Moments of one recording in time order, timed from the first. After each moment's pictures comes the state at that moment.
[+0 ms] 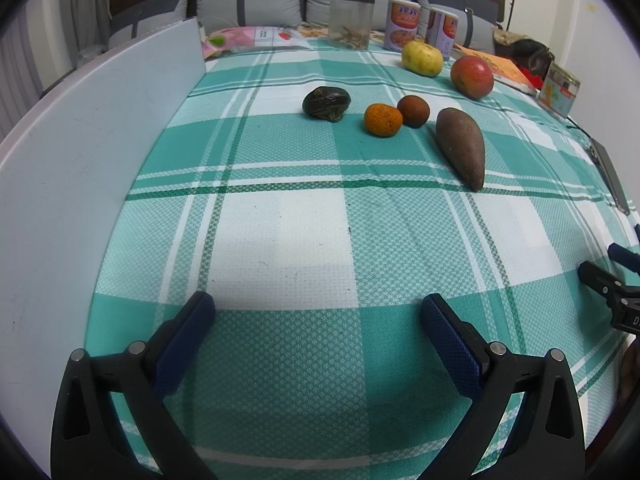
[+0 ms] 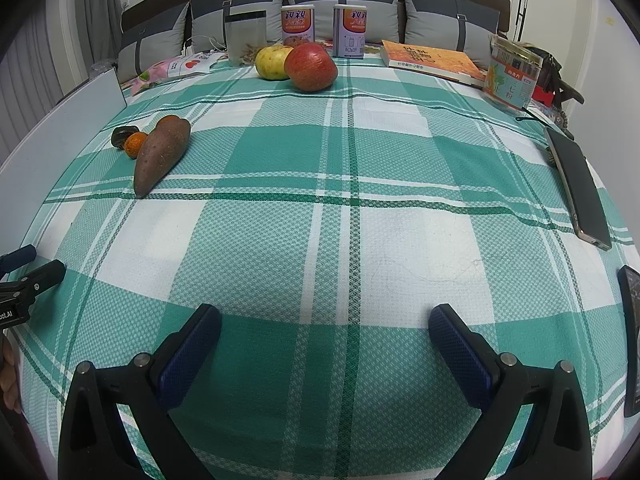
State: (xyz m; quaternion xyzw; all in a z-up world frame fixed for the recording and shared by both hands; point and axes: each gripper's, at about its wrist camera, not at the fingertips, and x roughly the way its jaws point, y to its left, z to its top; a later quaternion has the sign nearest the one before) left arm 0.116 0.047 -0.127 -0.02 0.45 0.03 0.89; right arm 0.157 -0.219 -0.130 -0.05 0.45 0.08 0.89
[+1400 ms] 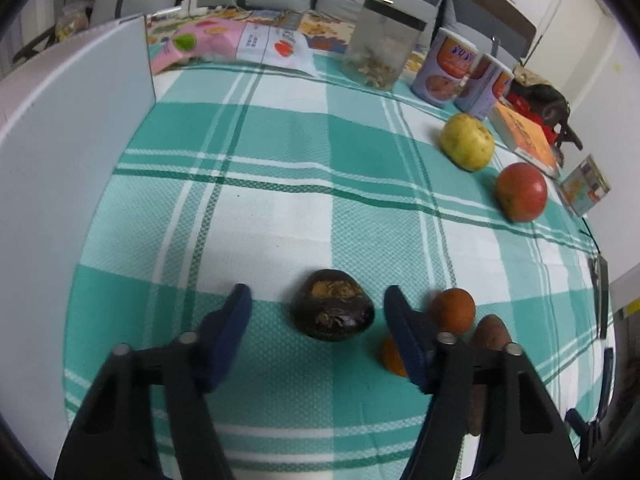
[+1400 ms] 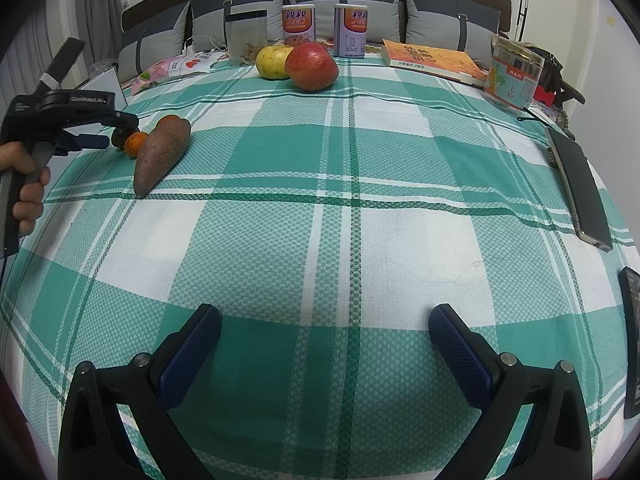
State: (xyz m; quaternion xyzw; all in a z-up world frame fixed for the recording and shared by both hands) left arm 0.291 0.083 -0.108 -0.13 0.48 -0.01 0.87; right arm 0.157 -0.218 -0.131 -0.05 0.45 0.08 0.89
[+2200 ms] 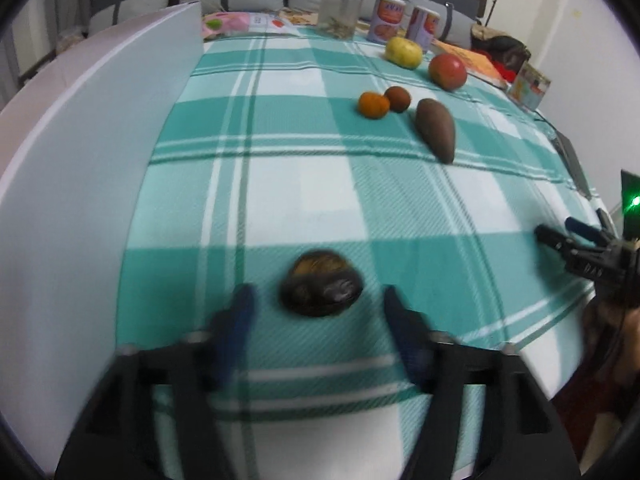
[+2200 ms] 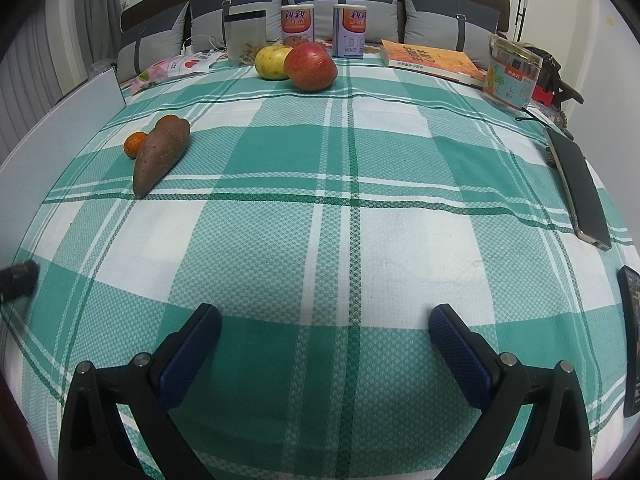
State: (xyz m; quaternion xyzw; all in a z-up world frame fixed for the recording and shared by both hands) left arm 0.076 0.076 -0.108 -0.06 0.47 -0.03 0.88; right arm 0.157 -0.217 -0.131 -0.05 0.45 0.08 0.89
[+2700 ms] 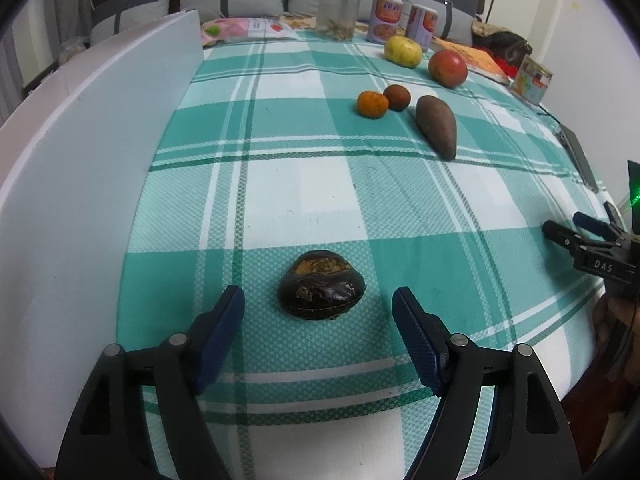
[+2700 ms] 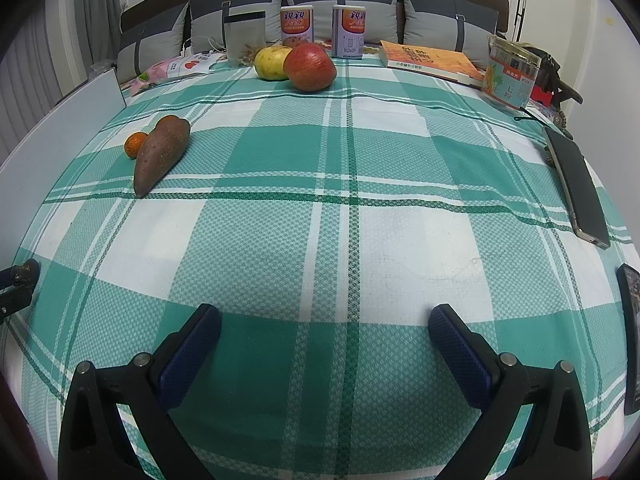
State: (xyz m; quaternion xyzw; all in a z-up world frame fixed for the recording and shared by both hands) left arm 0.079 0.068 -0.110 -0.03 0.47 -0.02 0.88; right arm 0.157 -0.217 -0.132 -0.05 0.45 0.08 0.89
